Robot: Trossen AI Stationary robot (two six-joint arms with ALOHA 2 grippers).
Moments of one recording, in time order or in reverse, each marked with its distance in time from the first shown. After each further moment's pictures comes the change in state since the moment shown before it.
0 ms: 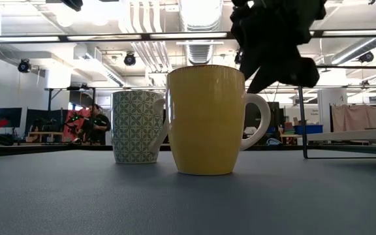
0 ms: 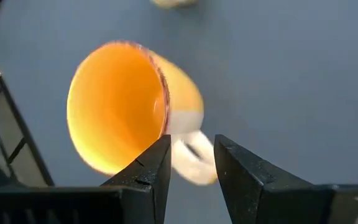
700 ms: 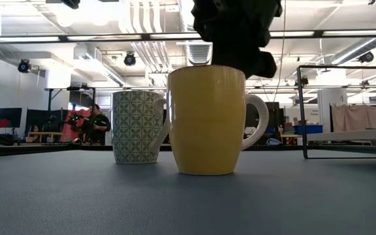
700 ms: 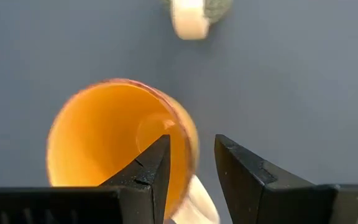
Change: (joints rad) left arm -0.029 0.000 0.000 0.000 -0.001 -0.033; right arm -0.041 0.231 0.342 -0.277 0.031 -0.289
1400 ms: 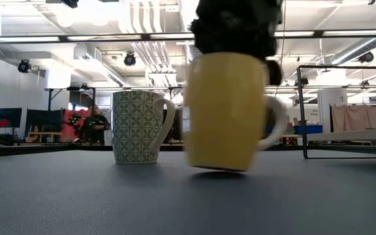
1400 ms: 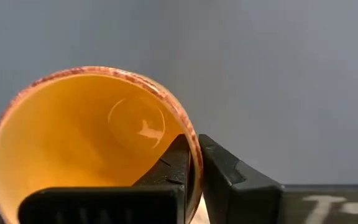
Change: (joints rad) left arm -0.014 0.001 0.000 0.000 -0.002 -0.019; right arm 0.001 0.066 0.047 -0.109 -0.112 -0.008
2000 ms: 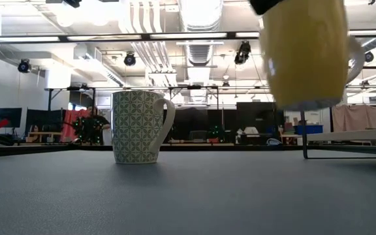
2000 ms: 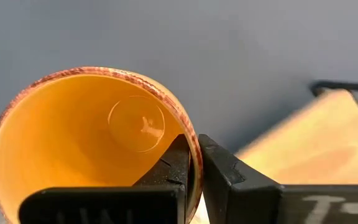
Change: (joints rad) left arm -0.002 0.000 0.000 0.000 -0.035 -0.026; right arm 0.080 -0.219 0.025 -0.405 0.053 0.140
